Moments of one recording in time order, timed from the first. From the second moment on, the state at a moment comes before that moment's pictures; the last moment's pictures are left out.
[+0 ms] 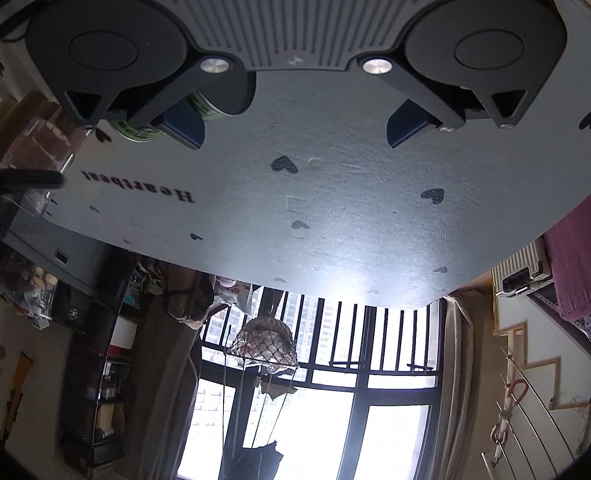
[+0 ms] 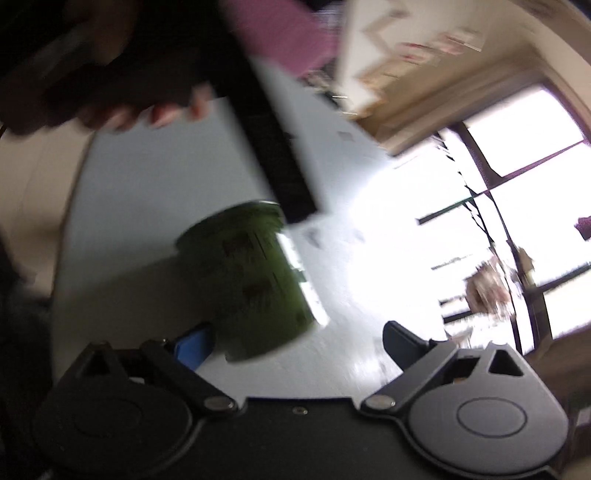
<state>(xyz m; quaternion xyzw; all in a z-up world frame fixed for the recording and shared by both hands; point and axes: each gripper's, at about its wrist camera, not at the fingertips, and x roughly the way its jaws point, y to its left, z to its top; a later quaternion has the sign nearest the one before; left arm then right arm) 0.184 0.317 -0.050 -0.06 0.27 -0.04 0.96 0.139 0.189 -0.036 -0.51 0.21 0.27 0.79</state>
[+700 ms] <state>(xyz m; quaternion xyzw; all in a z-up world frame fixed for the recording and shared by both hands) 0.179 0.320 -0.056 -0.05 0.30 -0.05 0.95 0.151 0.124 -0.062 -0.03 0.33 0.27 0.91</state>
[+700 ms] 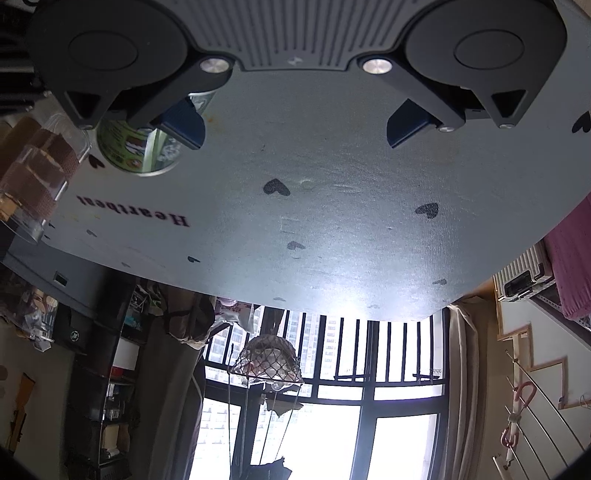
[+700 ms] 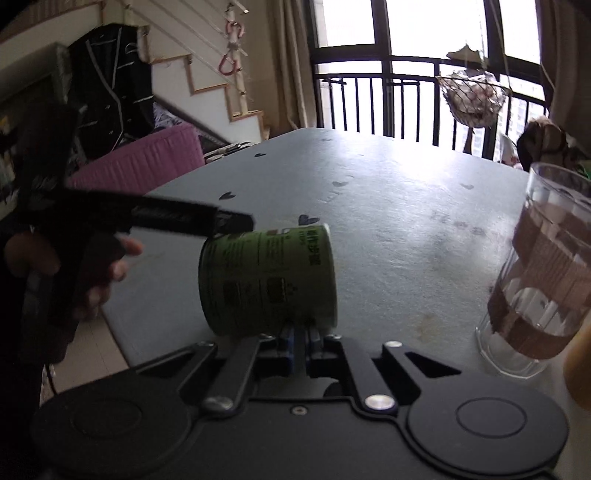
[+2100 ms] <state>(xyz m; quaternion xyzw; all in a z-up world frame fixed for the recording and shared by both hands) 0.185 0.260 -0.048 -0.04 0.42 -0.16 0.89 0.205 0.053 -0.113 0.46 0.39 0.29 0.74</state>
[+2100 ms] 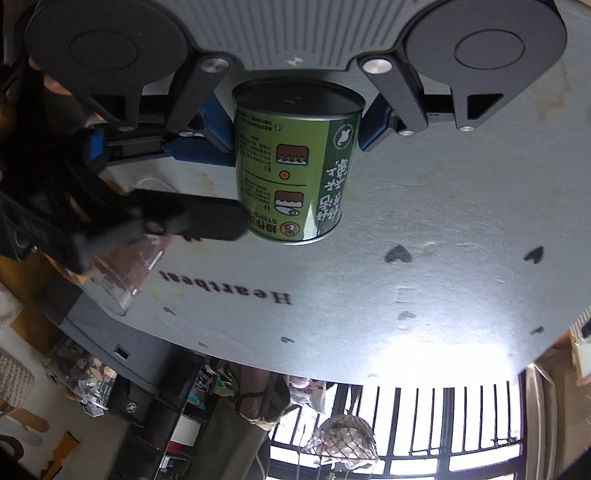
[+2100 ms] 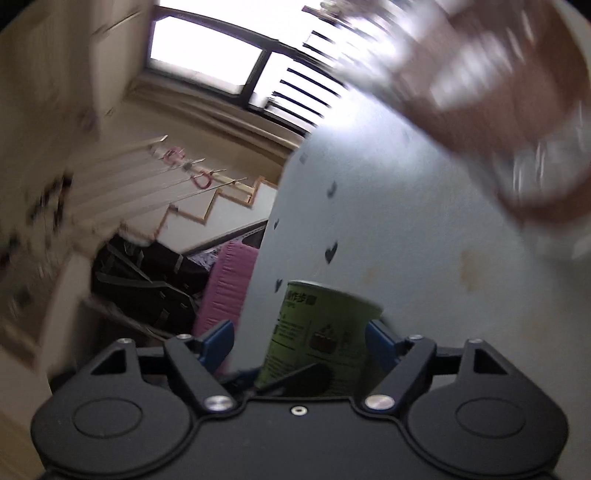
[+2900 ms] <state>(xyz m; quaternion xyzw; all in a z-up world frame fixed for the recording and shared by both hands) 0.170 0.234 -0.069 -0.03 0.29 -0.28 0.92 0.184 0.087 -0.052 0.18 0.26 0.26 0.91</state>
